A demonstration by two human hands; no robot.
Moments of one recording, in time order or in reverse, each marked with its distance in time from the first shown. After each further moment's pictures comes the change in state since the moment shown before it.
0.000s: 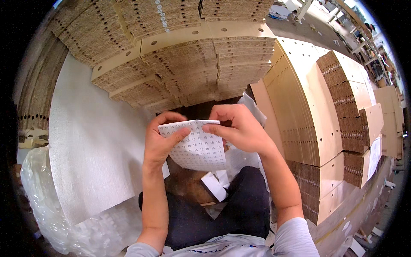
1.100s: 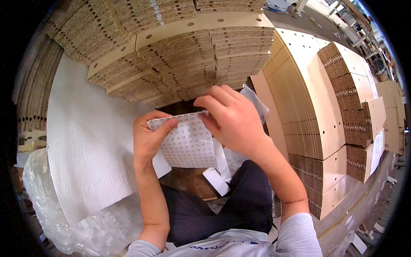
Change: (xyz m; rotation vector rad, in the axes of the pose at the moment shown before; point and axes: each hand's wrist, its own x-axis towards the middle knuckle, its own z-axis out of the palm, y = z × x) left_hand -0.004 0.010 -0.019 0.242 0.019 -0.035; right_hand 0.005 -0.009 0.019 -0.833 0.355 -0.620
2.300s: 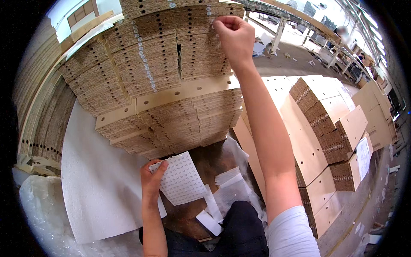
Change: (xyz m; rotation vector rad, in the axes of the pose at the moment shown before) left_hand 0.011 -0.030 0.010 -0.152 0.218 -0.089; right_hand 0.206 0.111 -0.118 0.395 0.777 0.185
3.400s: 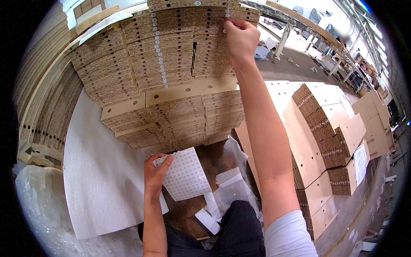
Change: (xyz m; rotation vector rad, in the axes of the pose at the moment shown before) left_hand 0.001 0.004 -0.004 -0.013 -0.011 0.058; right_hand 0.004 -0.002 0.032 0.083 0.131 0.206
